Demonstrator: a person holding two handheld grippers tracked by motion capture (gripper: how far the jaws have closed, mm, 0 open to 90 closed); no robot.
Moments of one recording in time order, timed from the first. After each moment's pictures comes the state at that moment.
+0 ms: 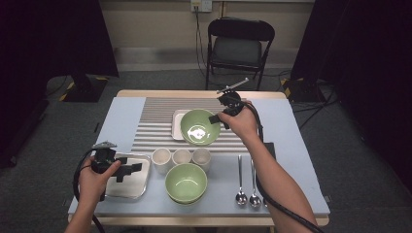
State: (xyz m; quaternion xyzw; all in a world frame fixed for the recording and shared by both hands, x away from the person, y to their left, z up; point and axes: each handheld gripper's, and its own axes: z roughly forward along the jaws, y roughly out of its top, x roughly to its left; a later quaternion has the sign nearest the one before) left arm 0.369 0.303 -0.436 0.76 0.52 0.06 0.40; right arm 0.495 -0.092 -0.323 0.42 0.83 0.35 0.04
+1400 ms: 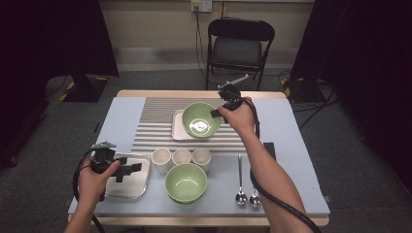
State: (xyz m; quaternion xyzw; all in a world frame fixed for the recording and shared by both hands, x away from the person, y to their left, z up) left arm 0.368 0.304 -0.436 0.75 0.52 0.06 0.40; right arm 0.517 -0.093 -0.328 0.45 0.82 0.35 0.06
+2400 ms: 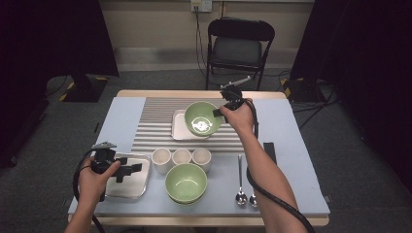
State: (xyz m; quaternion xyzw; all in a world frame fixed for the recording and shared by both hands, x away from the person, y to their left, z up) left arm 0.368 0.304 -0.436 0.76 0.51 0.06 0.40; right arm 0.530 -0.099 -0.343 0.48 0.80 0.35 0.06
